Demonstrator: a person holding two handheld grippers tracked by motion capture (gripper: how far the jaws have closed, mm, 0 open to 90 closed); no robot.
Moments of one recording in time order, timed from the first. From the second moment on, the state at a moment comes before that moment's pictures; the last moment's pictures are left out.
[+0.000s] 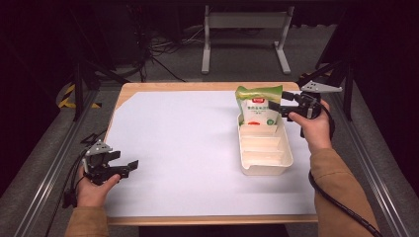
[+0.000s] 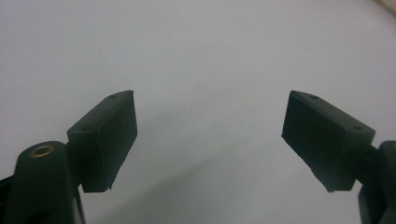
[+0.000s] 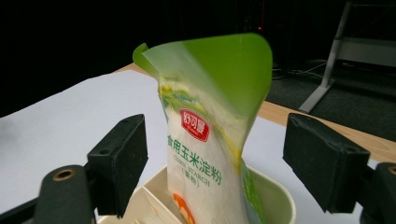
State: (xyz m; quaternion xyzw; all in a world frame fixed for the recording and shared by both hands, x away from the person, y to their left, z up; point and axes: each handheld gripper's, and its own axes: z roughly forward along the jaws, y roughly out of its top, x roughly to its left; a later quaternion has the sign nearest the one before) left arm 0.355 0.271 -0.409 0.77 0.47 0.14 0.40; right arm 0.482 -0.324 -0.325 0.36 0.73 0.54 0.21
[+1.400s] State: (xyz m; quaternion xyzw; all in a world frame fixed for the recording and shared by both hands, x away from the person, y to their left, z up) left arm 0.356 0.270 -0.410 0.78 0.47 0.14 0.40; right arm 0.383 -0.393 -0.333 0.38 0.76 0.47 0.23
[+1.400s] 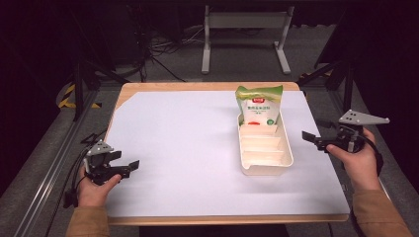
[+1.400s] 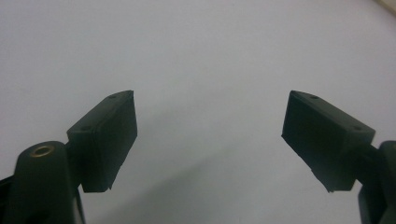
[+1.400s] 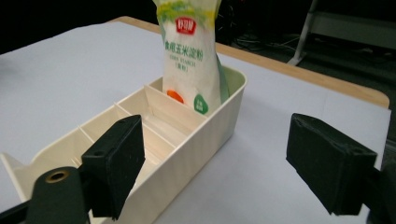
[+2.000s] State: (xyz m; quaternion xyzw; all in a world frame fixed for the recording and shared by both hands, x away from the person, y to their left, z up) left arm 0.357 0.266 -0.413 0.78 0.47 0.14 0.39; right arm 0.379 -0.405 -0.411 0.42 0.75 0.46 0.21
